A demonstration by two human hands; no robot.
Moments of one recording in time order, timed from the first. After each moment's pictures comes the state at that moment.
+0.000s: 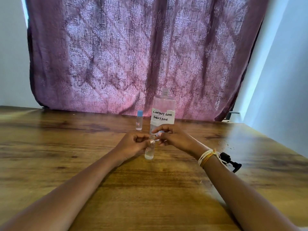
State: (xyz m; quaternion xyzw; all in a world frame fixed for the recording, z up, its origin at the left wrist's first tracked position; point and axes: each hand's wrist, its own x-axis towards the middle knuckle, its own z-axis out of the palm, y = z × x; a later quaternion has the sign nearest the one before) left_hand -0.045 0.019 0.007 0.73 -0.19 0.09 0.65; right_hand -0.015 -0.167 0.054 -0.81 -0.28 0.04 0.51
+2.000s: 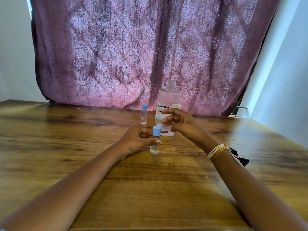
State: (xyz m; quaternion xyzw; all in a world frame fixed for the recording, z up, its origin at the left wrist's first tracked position) left_hand -0.032 0.030 -0.002 0.75 -0.18 0.03 0.64; right_hand -0.027 -0.173 0.072 -0.78 -0.30 0.01 0.55
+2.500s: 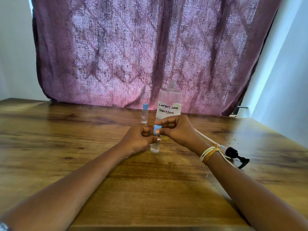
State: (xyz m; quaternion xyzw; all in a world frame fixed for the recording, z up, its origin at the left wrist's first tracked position) left_hand -0.039 0.019 0.001 0.78 -0.14 0.11 0.60; right_hand -0.036 -0.152 0.055 -0.80 -0.27 -0.07 0.53
